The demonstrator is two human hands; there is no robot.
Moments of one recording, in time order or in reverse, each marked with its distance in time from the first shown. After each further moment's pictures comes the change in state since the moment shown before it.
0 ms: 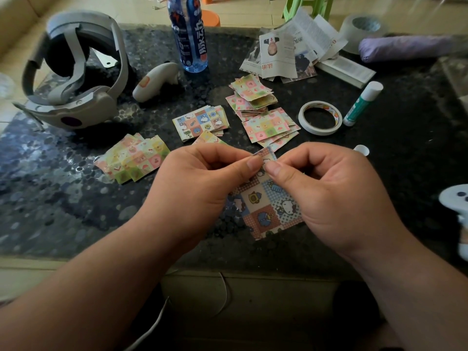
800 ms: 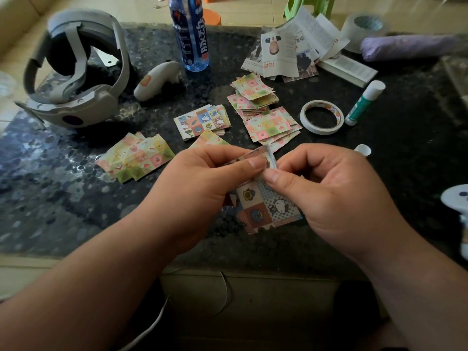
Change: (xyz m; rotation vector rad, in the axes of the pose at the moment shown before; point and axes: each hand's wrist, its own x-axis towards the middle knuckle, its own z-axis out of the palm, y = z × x) left_hand 0.000 0.004 -0.002 -0.077 -0.105 -0.143; right_hand -0.001 0.000 -0.004 0.008 -0.099 -0.013
